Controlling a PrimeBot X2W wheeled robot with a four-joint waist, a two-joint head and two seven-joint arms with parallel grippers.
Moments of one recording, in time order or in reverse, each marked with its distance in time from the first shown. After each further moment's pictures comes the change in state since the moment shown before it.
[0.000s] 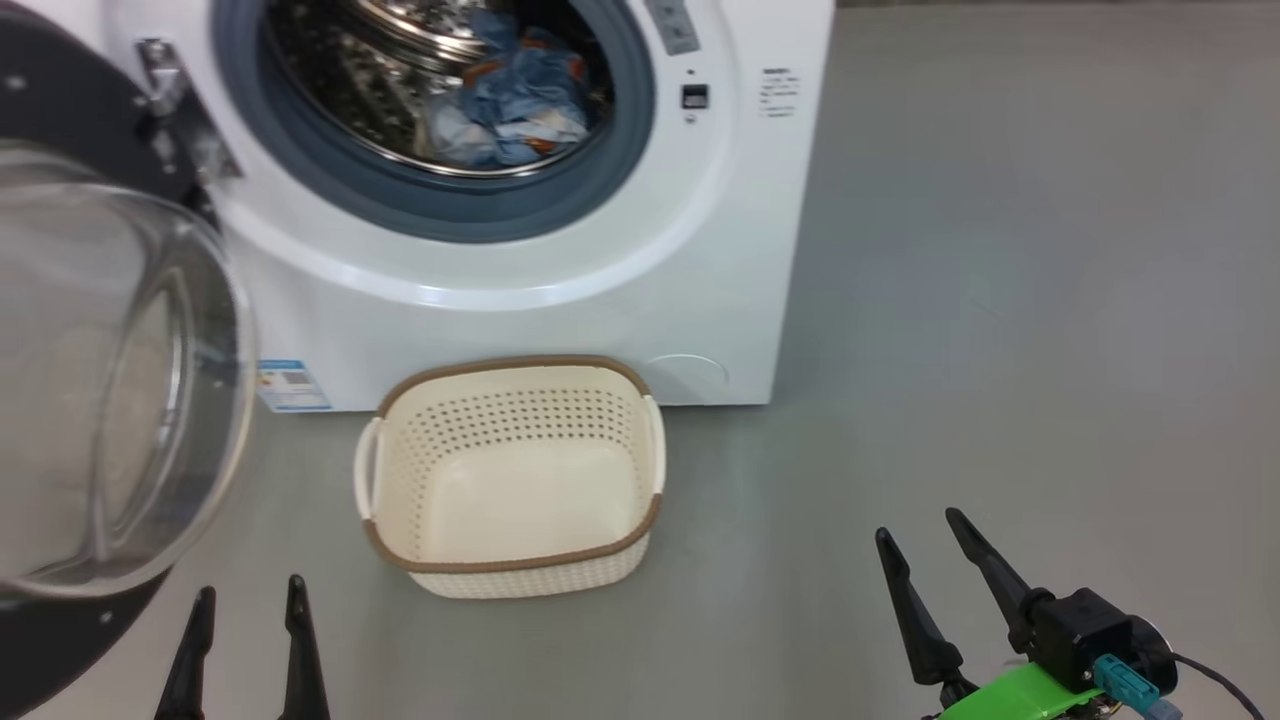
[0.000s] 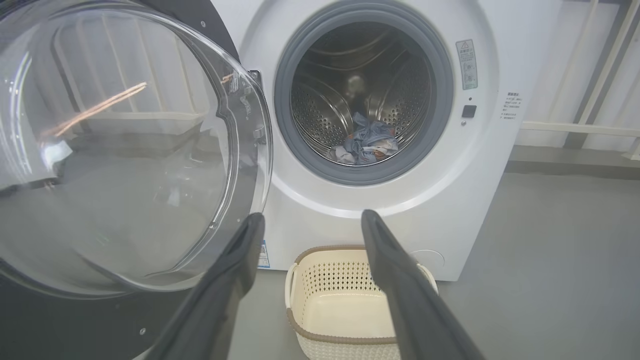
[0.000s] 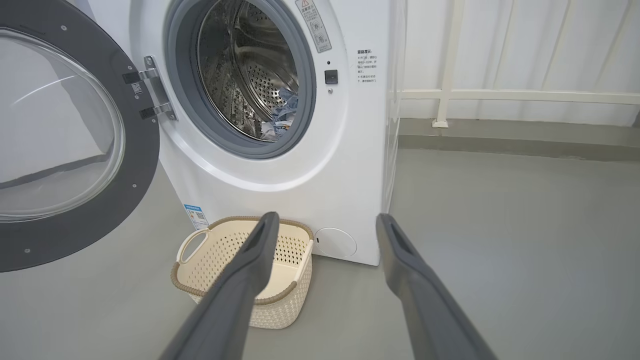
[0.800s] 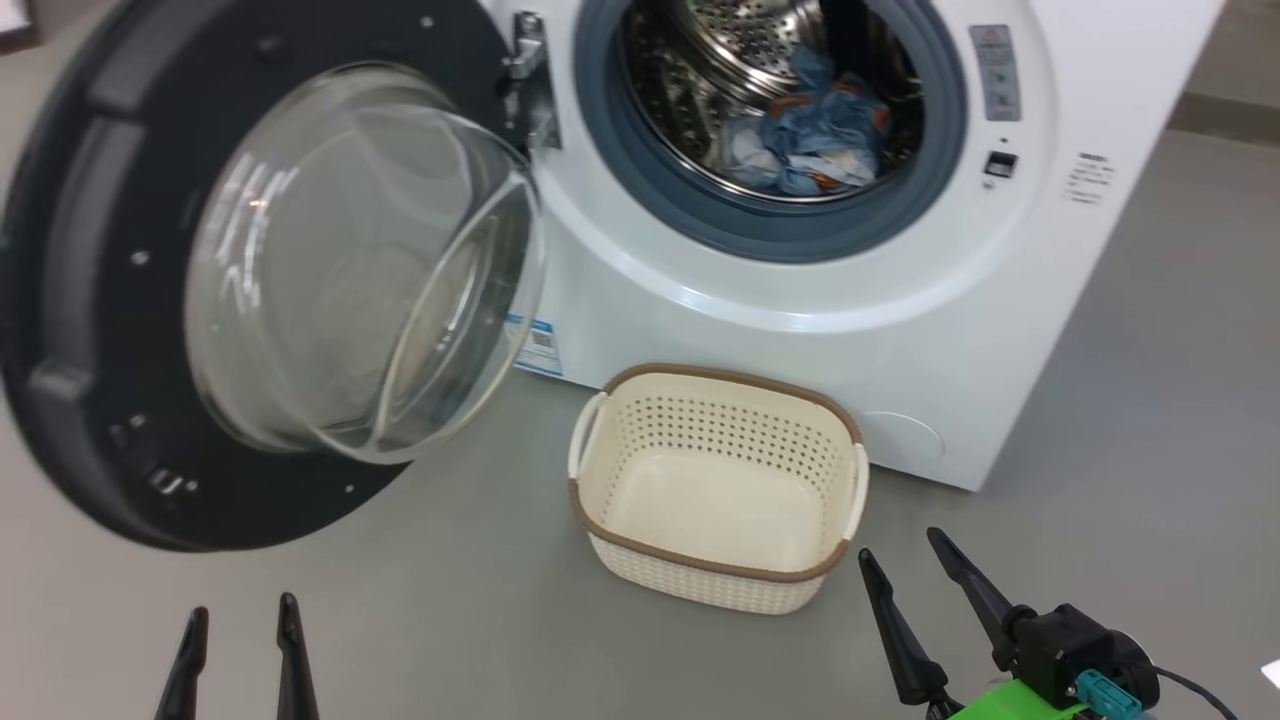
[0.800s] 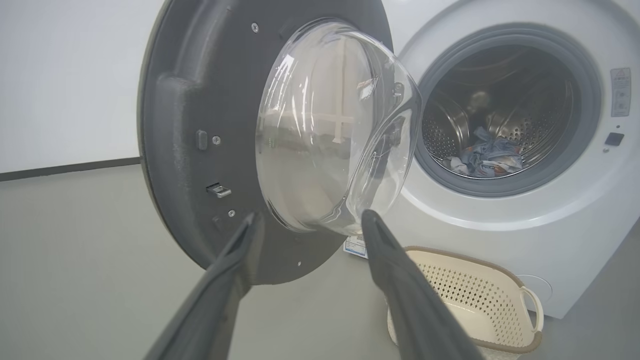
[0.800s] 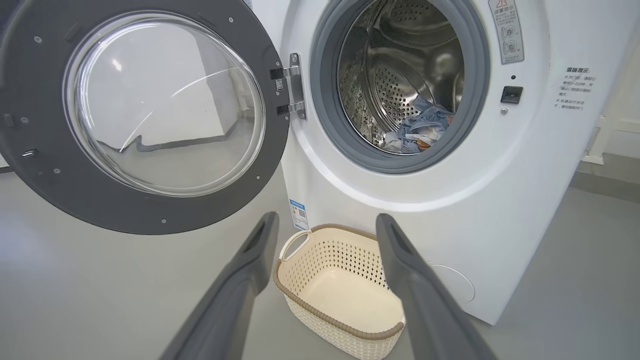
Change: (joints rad) left arm 0.011 0.000 0.013 0.028 -0.016 -0.002 0.000; right arm 0.020 0.000 0.032 0.007 0.005 0.000 0.000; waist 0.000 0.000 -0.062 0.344
